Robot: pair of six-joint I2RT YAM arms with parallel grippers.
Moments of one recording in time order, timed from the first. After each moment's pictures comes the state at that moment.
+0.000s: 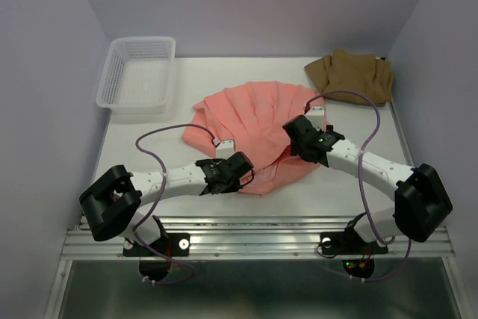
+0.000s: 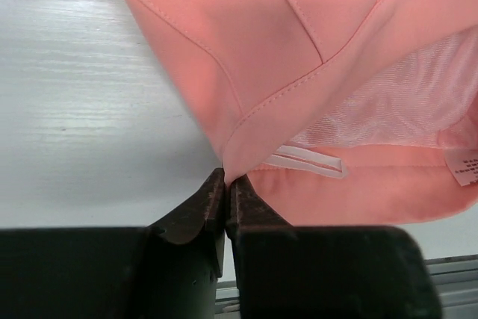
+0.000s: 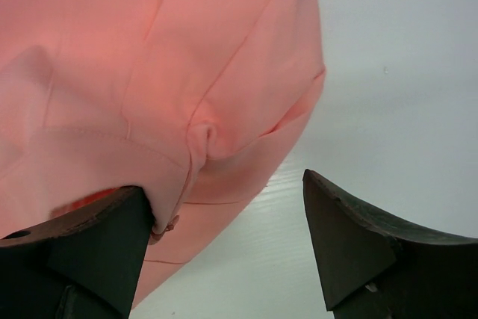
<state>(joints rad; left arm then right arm) -1.03 1.43 0.77 -0.47 -0.37 -1.03 0.67 1.40 0.94 -0.60 0.70 0.59</state>
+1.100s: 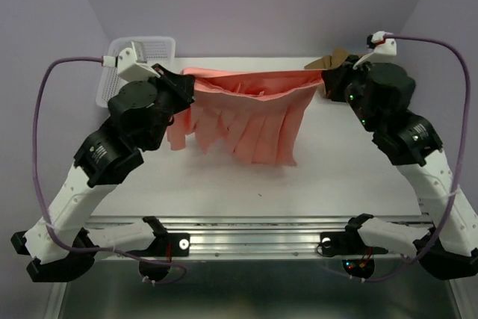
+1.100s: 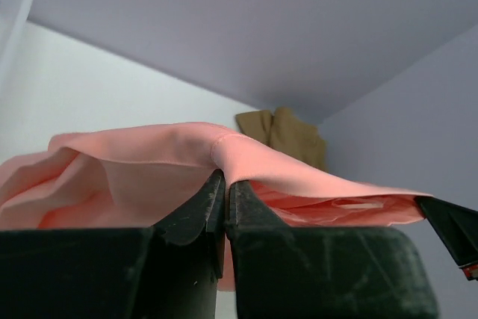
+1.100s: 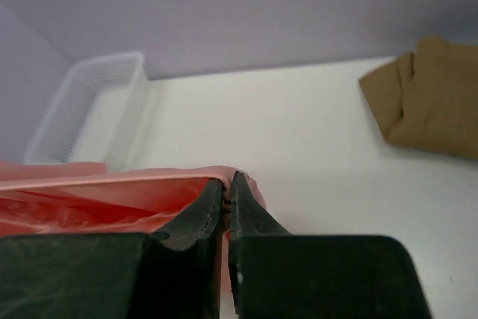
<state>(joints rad) -0.82 1.05 1.59 -0.68 -0.66 -0.74 0.56 1.11 1.53 -0.60 0.42 0.36</state>
